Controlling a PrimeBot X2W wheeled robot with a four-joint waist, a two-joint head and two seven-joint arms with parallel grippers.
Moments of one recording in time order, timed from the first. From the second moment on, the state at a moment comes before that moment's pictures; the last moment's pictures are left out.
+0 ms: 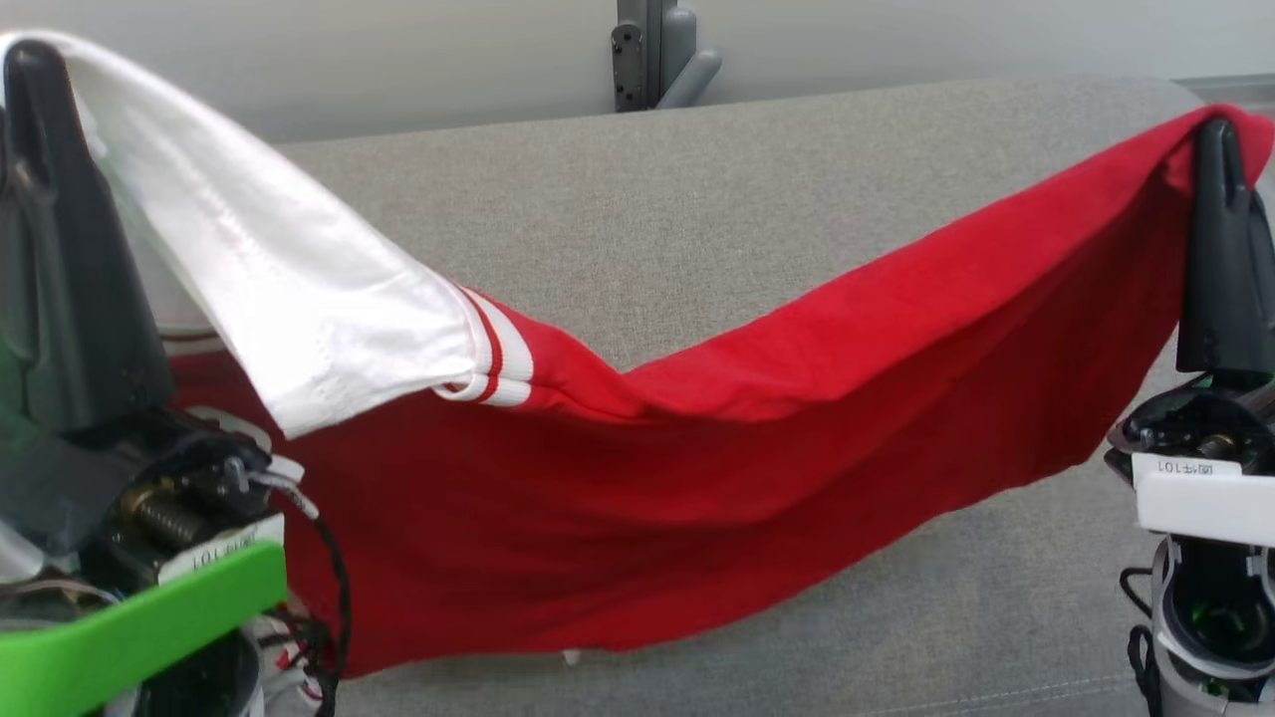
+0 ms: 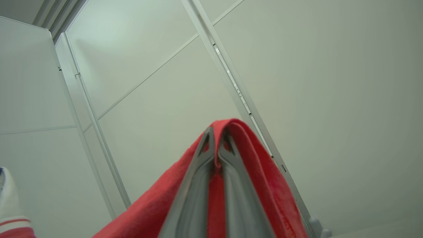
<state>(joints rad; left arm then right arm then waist) -0.30 0.11 -0.11 -0.70 -0.68 0.00 -0.06 -0.16 -0.07 0.00 -0.54 0.69 0.13 -0.06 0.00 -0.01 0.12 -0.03</state>
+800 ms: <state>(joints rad) -1.54 0.13 -0.08 0.31 -0.55 0.01 -0.14 -1.53 -0.11 -0.06 0.52 0.38 0.13 -0.07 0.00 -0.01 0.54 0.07</state>
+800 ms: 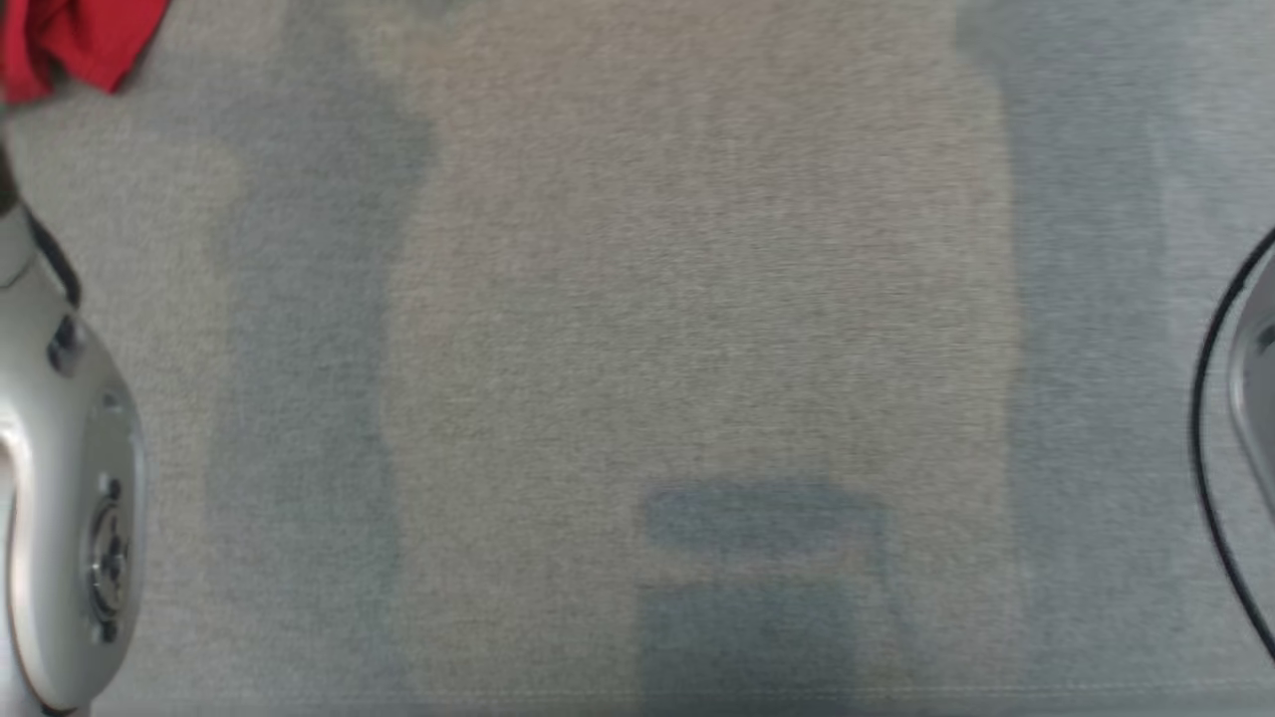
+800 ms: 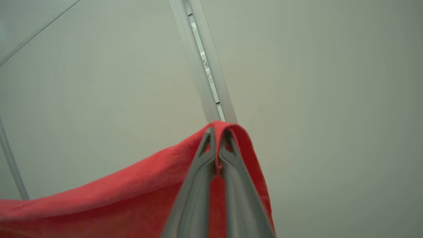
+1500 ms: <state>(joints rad) -1.16 0.06 -0.10 0.36 -0.69 -0.13 -0.26 -1.44 -0.23 0.04 0.91 0.51 0.13 -0.20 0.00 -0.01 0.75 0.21</state>
